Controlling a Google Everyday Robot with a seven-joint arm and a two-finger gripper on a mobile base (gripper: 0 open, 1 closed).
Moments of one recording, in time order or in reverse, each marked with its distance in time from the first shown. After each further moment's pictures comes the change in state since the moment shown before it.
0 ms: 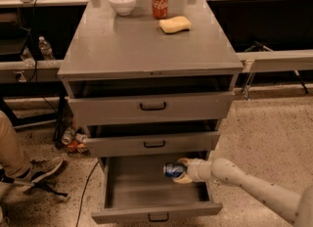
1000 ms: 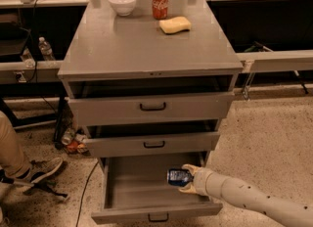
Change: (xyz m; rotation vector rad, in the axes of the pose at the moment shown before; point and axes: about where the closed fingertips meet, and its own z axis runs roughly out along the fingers) arm -0.063 0.032 -0.111 0.162 0.029 -0.137
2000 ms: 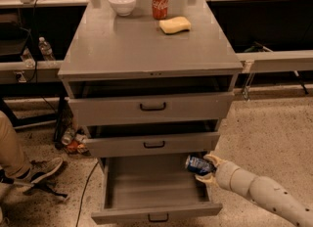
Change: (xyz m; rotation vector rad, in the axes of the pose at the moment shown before) arm 0.016 -0.058 -0.079 0.146 -0.012 0.179
